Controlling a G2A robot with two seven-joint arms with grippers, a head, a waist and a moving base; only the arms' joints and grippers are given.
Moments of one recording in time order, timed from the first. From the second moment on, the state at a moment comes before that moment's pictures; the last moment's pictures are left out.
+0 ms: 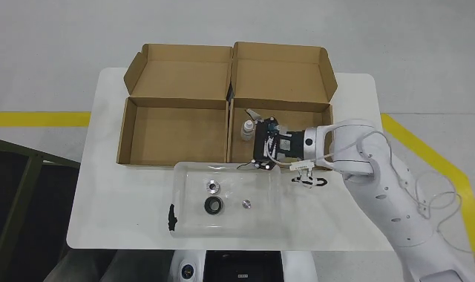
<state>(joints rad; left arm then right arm) -0.29 -0.19 -0.48 -1.38 1.96 -0.31 0.15 -0.93 -1.11 1.05 -1.85 -0.94 -0.89 0.59</state>
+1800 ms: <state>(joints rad) -0.29 -0.19 -0.48 -1.38 1.96 -0.31 0.15 -1.06 -1.07 0.81 -1.90 -1.21 -0.92 0.84</state>
